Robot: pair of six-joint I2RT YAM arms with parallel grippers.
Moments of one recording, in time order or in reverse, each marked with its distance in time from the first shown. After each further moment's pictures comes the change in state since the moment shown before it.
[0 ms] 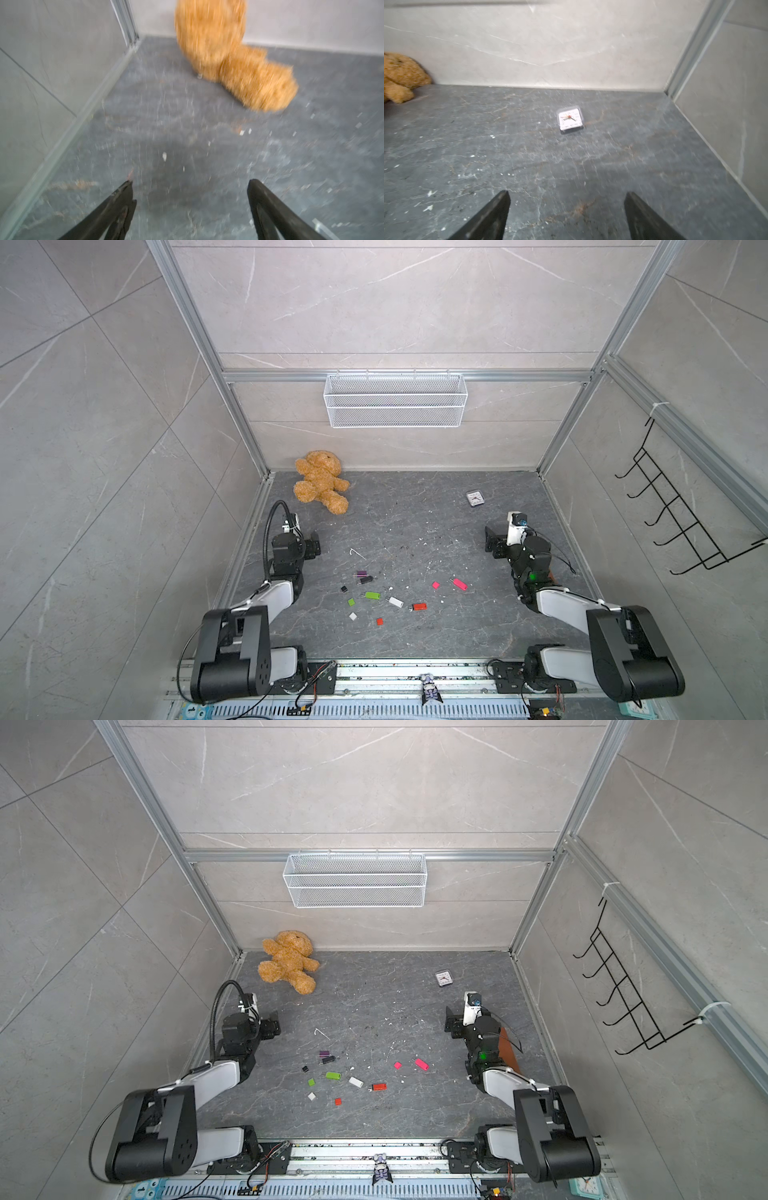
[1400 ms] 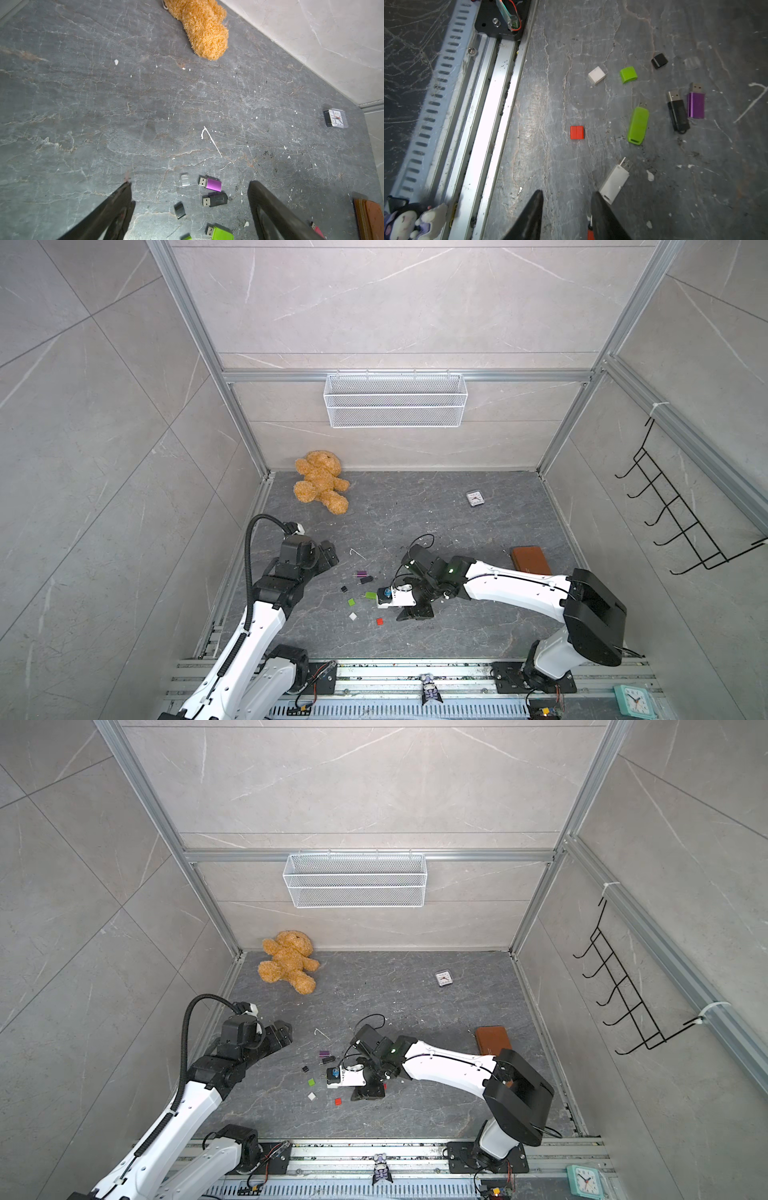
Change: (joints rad) left arm -0.273 -0.387 0.193 -0.903 -0.018 -0.555; right arm 0.923 0.346 0.669 -1.194 -0.368 -0.661
